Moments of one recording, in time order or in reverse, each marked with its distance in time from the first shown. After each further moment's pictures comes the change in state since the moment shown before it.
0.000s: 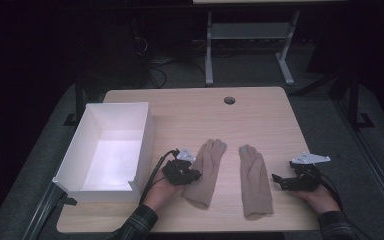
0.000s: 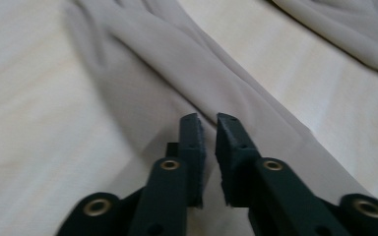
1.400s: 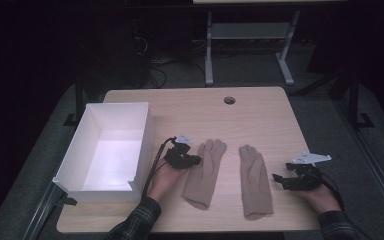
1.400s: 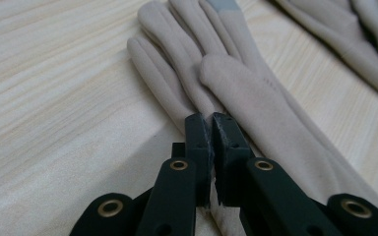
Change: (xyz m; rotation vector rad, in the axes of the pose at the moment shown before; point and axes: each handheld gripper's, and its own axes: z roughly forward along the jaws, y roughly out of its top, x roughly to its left) left arm 0.038 0.015 0.023 -0.082 -0.002 -0.156; right arm 0.001 0.004 -0.008 0.014 0.064 -0.016
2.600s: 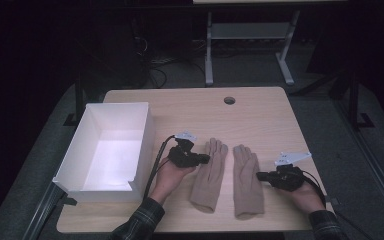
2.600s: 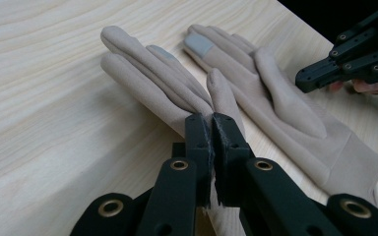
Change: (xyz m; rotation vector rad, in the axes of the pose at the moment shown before) left arm -0.025 0.018 -0.012 -0.051 -0.138 -0.035; right arm 0.038 0.024 0.020 0.001 0.251 -0.095
